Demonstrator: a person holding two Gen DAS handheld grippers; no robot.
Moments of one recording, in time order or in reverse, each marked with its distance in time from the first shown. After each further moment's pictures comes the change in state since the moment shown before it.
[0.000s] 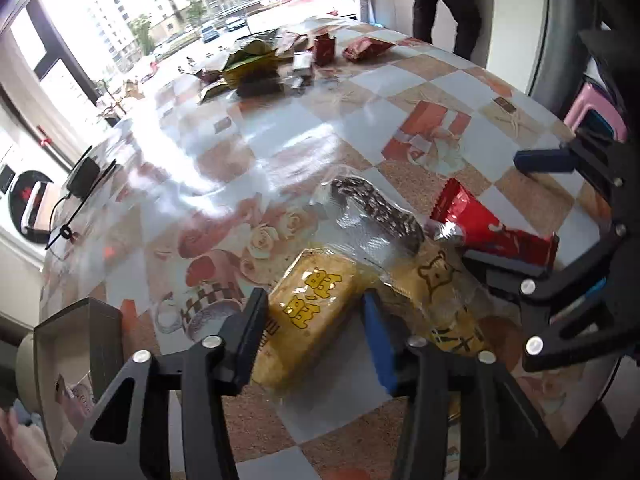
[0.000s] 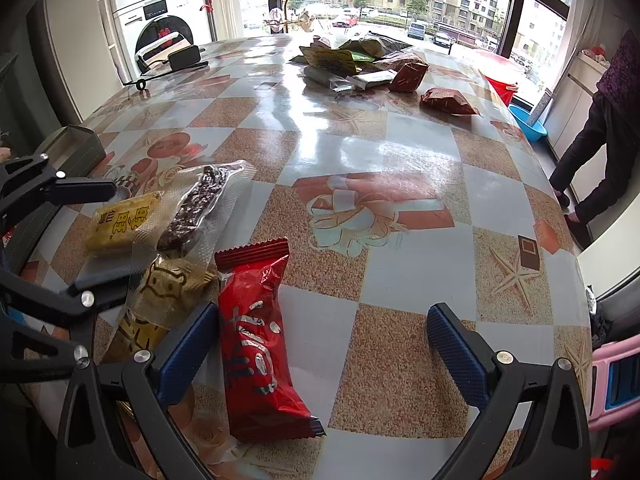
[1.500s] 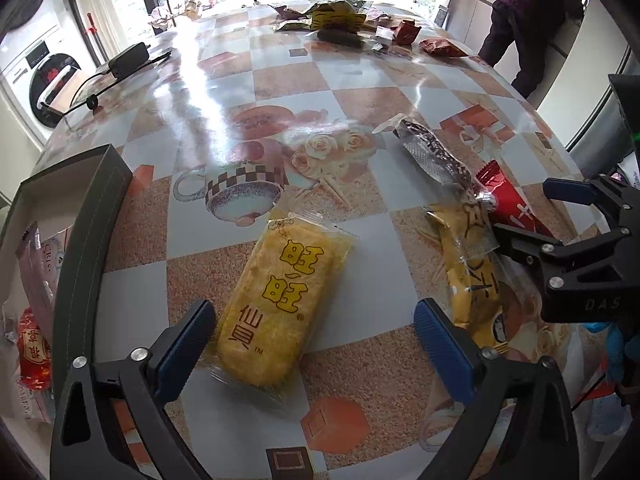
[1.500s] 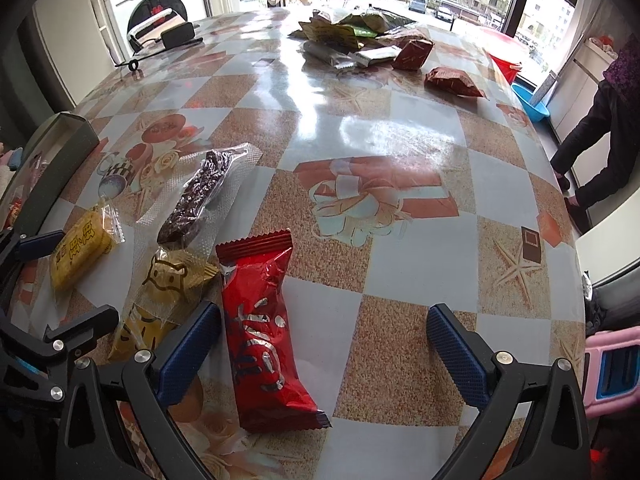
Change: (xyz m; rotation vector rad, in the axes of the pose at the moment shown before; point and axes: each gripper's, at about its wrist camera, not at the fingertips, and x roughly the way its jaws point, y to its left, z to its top) left arm -0.006 0.024 -0.049 -0.333 0.077 -0.061; right arm 0.006 0.003 0.014 0.002 0.135 -0.008
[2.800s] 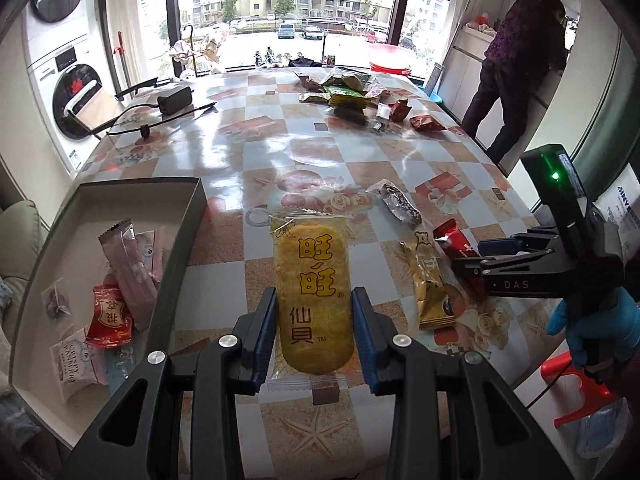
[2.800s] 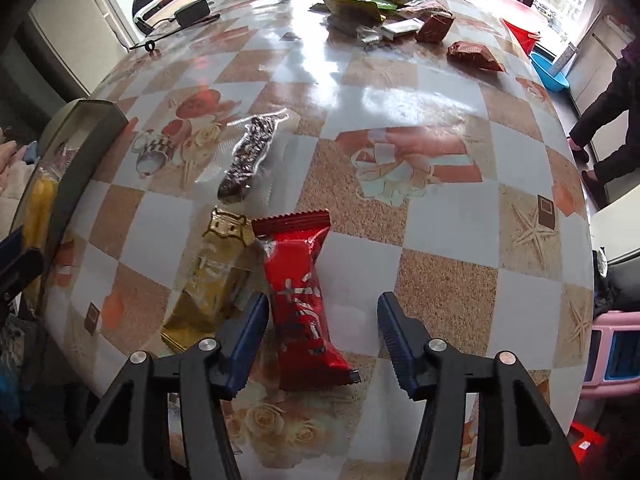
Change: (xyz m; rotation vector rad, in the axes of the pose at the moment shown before) left arm -0.100 0.037 -0.033 -0.068 -0.200 -0.055; right arm -0.012 0.015 -0.006 0.023 0.127 0.075
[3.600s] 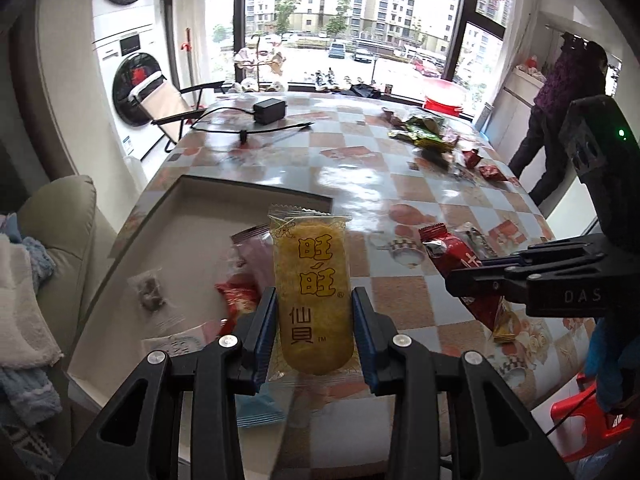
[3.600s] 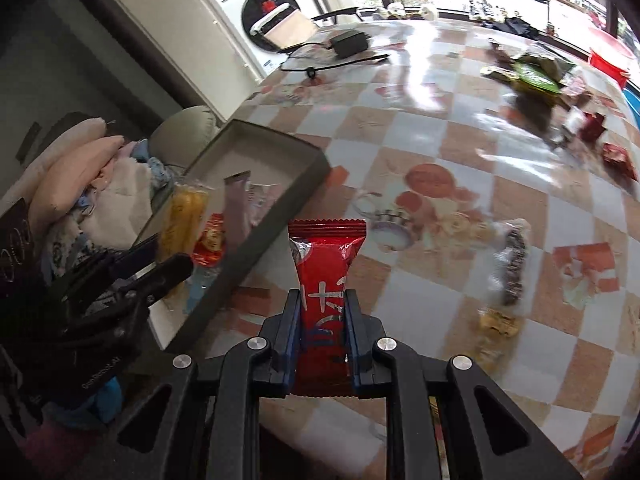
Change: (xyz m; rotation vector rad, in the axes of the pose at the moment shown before) left arm -0.043 0.104 -0.009 -0.153 -0.078 0.129; right arm -0.055 0.145 0.043 -0.150 -0.069 0.378
